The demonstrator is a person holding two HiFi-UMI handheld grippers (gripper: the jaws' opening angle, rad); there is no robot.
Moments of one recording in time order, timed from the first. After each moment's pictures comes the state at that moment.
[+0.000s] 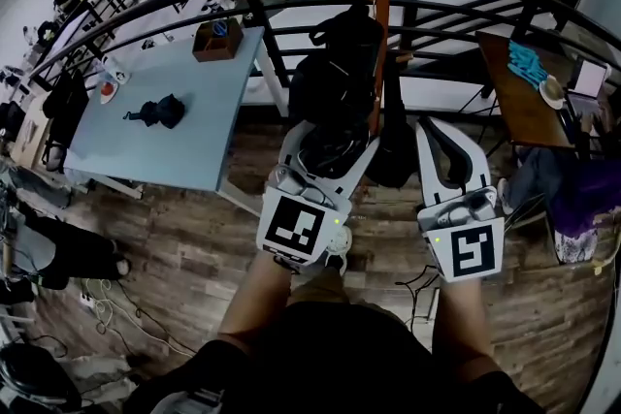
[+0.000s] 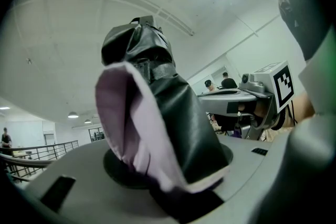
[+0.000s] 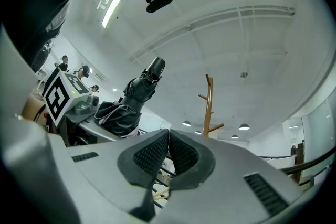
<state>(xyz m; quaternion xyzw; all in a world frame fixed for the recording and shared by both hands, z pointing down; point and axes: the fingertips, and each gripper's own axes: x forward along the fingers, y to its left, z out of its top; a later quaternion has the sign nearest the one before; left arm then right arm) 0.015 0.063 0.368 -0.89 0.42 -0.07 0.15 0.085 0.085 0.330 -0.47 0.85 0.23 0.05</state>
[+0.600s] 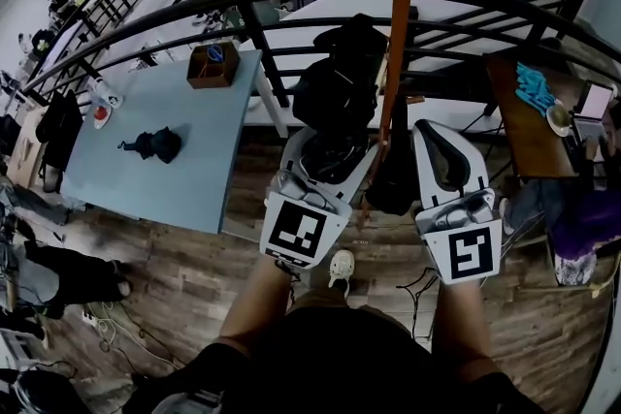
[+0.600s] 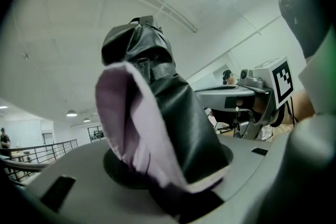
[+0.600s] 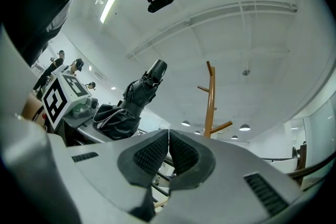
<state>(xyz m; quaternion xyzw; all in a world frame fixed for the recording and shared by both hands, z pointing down) -0.008 -0.062 0.358 -0.89 0.41 -0.08 0.15 0.058 -0.039 0.309 -0.47 0.85 0.23 0.04</state>
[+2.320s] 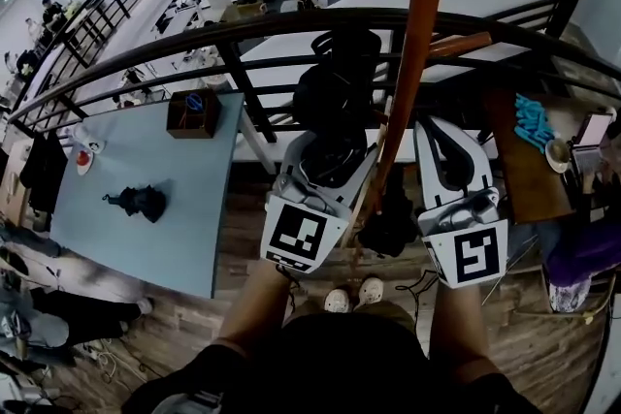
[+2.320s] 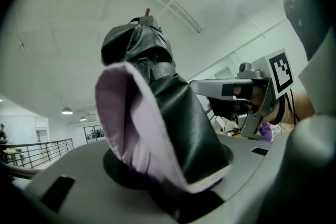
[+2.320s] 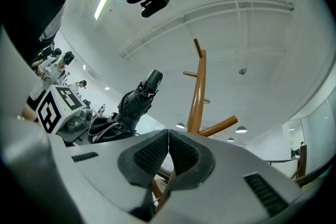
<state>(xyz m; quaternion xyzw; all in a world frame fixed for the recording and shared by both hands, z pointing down) -0.001 -0.242 0.334 -0.90 0.40 -0.06 0.14 0.063 -0.213 0.264 -0.49 0.84 0.23 0.06</state>
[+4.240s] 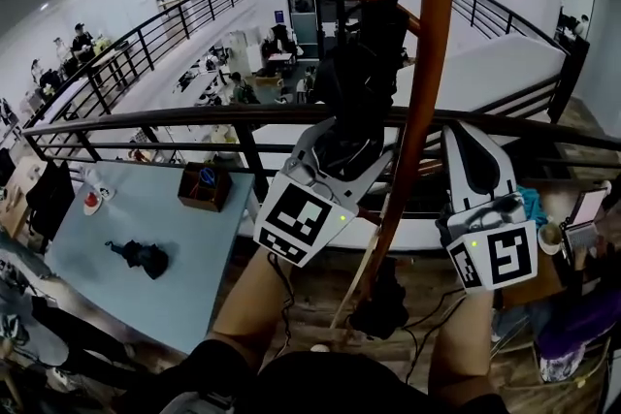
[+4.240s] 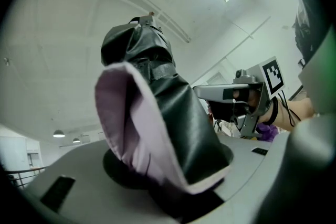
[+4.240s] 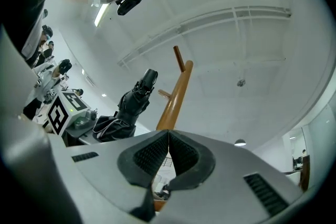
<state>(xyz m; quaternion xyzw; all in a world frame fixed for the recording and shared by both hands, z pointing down) 0.024 -0.322 0.187 -0.90 0.36 -0.03 0.23 0.102 -0.280 0.133 -0.48 0.83 0.27 0.11</state>
